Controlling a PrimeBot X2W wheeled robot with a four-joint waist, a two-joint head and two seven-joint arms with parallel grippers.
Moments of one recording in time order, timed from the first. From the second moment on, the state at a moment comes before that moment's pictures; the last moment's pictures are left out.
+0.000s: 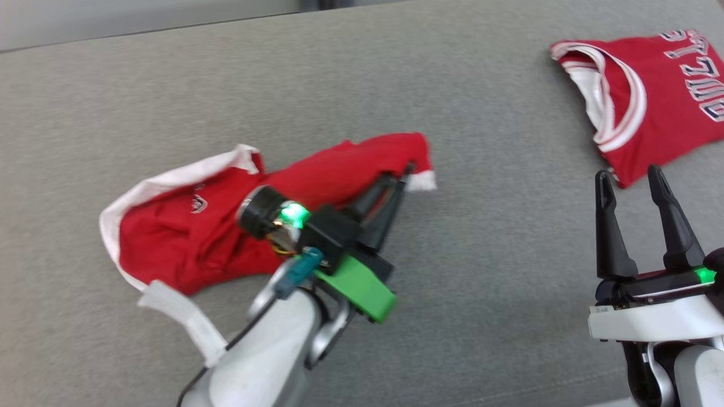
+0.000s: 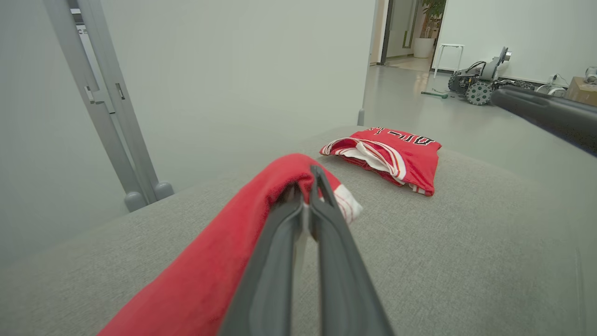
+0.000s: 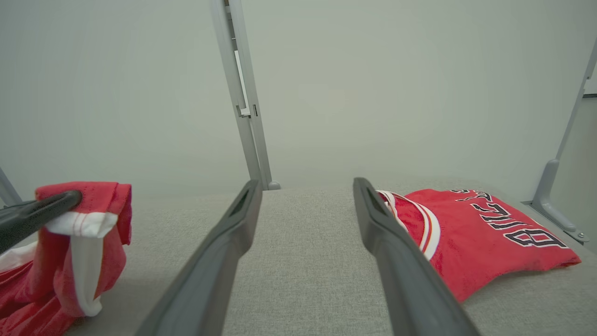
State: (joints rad) left arm -0.47 0.05 -0.60 0.16 -0.21 -0.12 -0.12; right arm -0.01 -0.11 -0.03 -0.25 0.23 0.13 -0.17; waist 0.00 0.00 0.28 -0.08
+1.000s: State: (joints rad) left arm -0.40 0.20 -0.47 0.10 -0.35 0.15 -0.26; right arm -0.02 -0.14 -0.02 -0.22 0.22 0.13 -0.15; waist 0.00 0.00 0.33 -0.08
